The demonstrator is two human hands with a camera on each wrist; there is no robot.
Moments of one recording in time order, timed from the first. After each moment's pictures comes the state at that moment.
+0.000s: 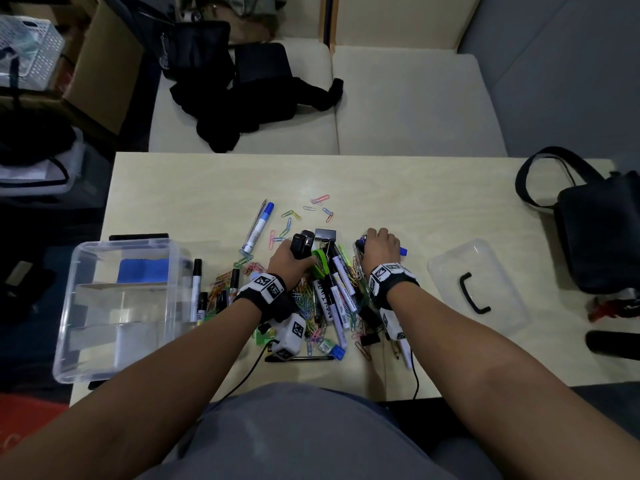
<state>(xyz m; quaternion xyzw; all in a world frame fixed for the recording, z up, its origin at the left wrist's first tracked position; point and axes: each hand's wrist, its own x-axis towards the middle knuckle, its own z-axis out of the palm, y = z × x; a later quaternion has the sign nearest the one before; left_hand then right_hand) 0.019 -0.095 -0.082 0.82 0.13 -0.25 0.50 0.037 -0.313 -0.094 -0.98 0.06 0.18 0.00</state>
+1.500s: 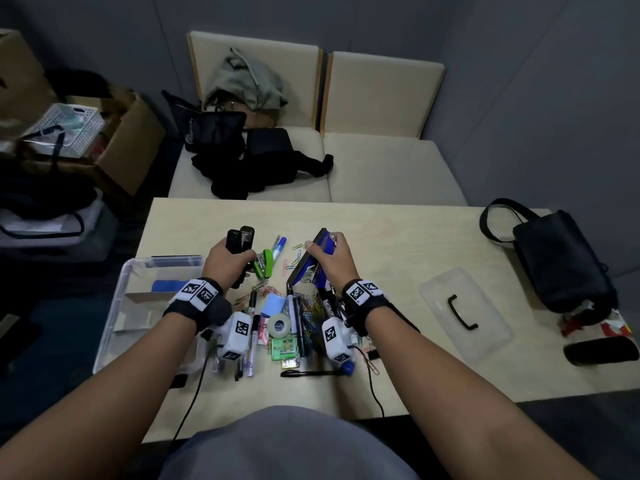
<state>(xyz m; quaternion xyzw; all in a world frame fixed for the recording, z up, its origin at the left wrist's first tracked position) -0.006 0.043 0.033 0.79 0.16 -0.08 0.58 -0.010 -0.181 0.030 -0.76 0.12 0.04 0.64</state>
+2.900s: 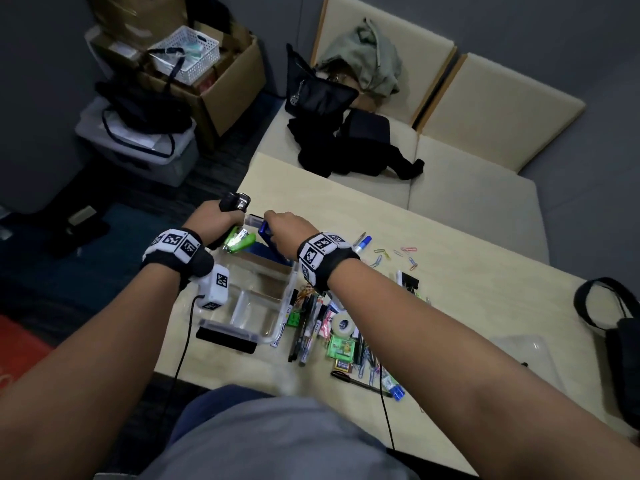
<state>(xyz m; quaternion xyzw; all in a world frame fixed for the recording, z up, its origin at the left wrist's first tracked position) -0.020 0.250 0.031 0.81 0.28 -0.11 0.50 0.035 0.081 0.040 -0.90 -0.38 0.20 0.04</state>
